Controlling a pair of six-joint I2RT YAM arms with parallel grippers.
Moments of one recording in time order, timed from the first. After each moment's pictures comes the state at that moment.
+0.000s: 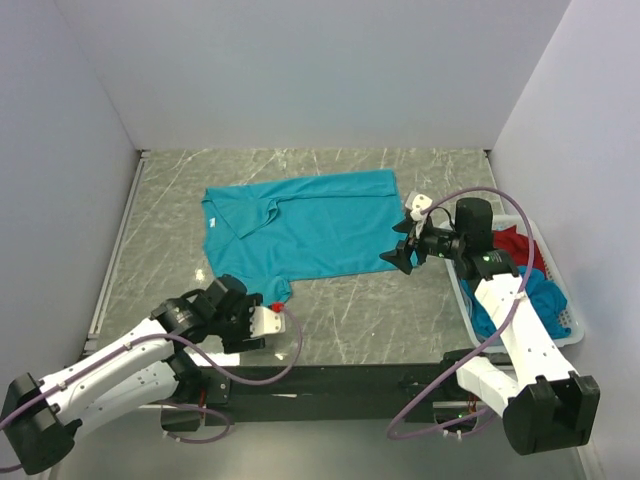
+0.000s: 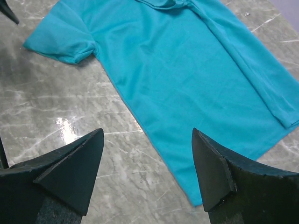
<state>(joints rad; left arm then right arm) -0.79 0.76 0.52 -0.72 0.19 0.66 0.12 0.99 0.82 -0.37 -0.86 -0.54</state>
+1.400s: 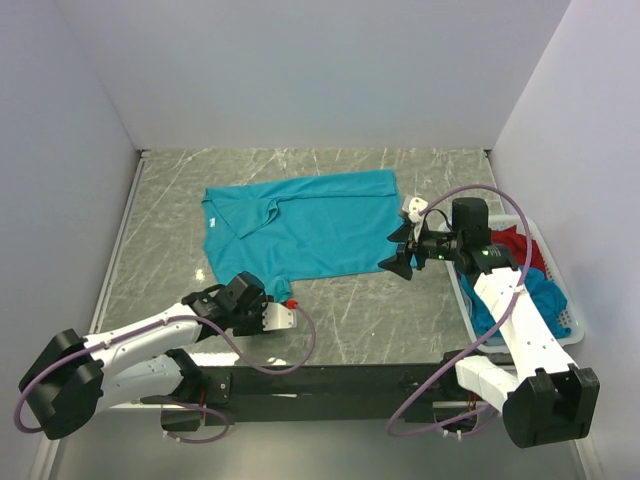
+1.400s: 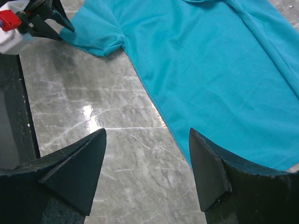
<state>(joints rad) -0.79 1.04 0.44 -0.44 0.05 0.74 0.12 1.03 0.85 -0.51 -0.94 -0.59</state>
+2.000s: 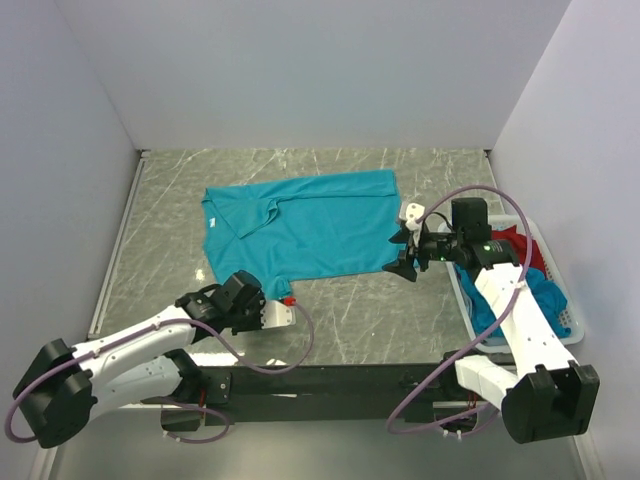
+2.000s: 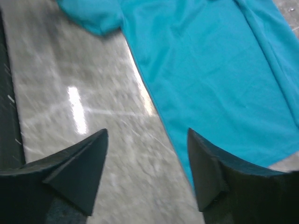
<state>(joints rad) -0.79 0.98 0.45 -0.48 0.05 0.71 0.11 1.05 0.90 -0.63 -0.94 -0.78</state>
